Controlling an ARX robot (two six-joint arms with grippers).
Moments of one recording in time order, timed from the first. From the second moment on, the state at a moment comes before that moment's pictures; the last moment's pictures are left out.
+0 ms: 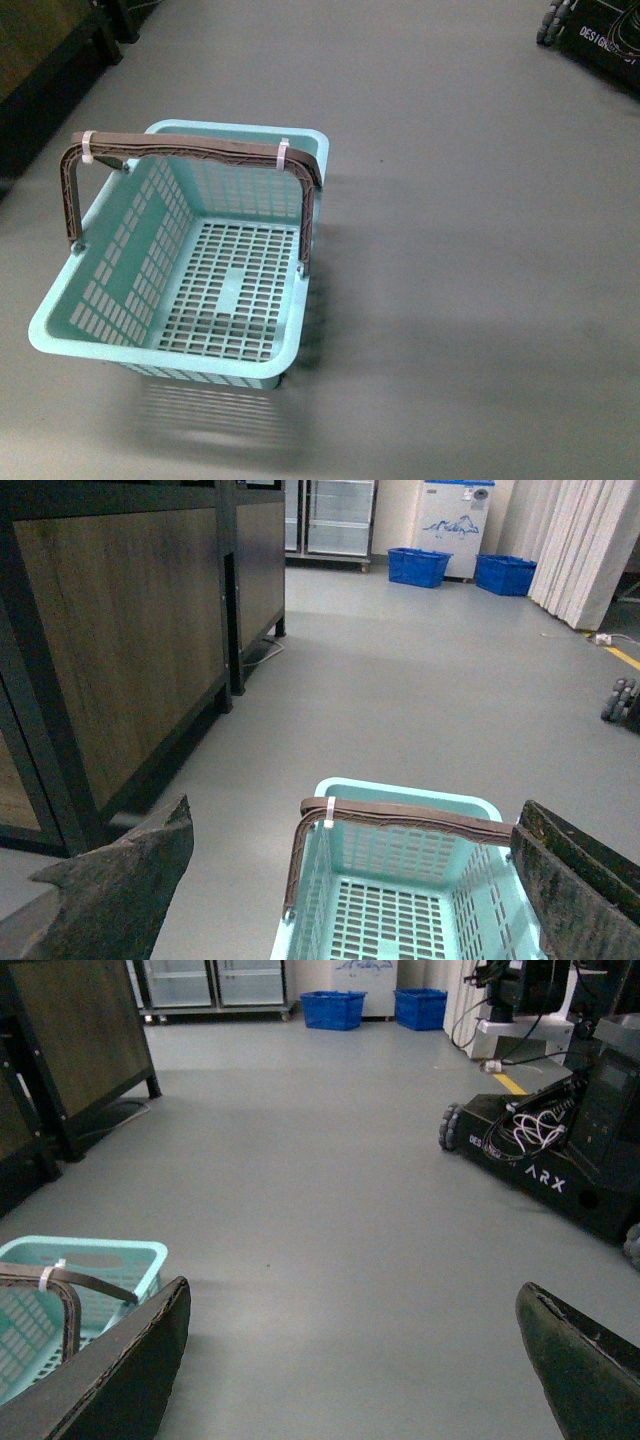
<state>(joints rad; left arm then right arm) 0.00 0.00 0.02 0.00 0.00 -0.01 0.00 0.00 0.02 0.00 0.00 0.00</state>
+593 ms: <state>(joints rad) 0.00 0.00 0.02 0.00 0.00 -0.01 0.00 0.00 0.02 0.00 0.00 0.00</state>
